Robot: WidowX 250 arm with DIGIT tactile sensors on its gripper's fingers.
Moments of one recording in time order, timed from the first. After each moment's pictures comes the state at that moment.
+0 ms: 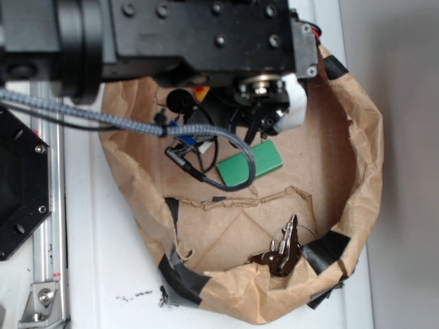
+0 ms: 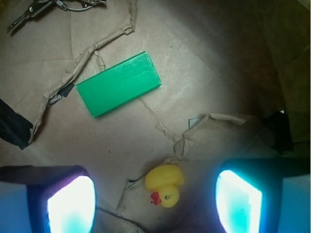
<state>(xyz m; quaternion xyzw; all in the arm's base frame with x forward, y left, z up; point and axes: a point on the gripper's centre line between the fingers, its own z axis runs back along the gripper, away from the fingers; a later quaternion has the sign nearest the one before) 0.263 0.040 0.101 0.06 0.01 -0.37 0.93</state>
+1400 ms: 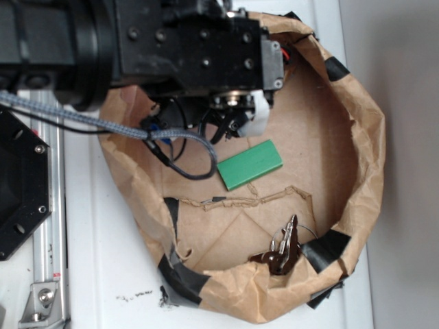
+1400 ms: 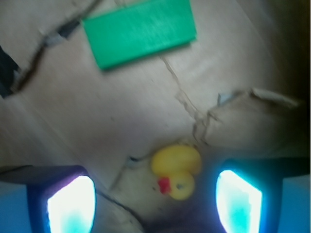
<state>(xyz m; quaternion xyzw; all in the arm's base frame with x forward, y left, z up) 0.246 0.057 0.071 0.08 0.06 -0.45 0.89</state>
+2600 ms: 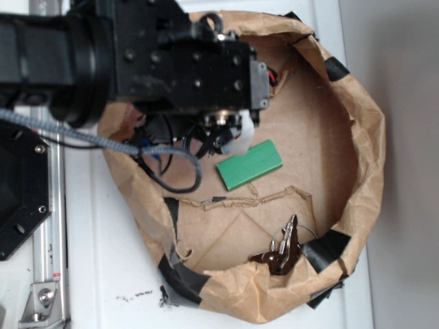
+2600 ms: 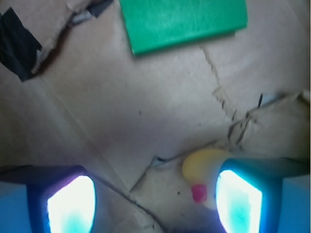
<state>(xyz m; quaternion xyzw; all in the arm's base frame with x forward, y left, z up) 0.232 0.038 0.063 0.05 0.07 -0.49 0.87</state>
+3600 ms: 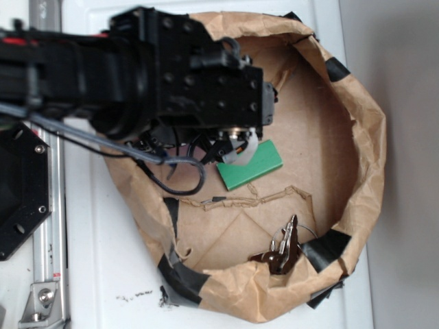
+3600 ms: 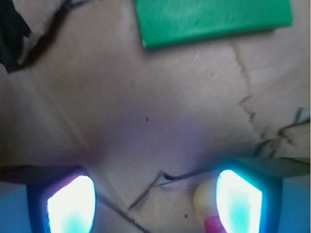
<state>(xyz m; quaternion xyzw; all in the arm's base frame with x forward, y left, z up) 0.230 0.044 0.030 0.03 0.12 -0.51 0.85</state>
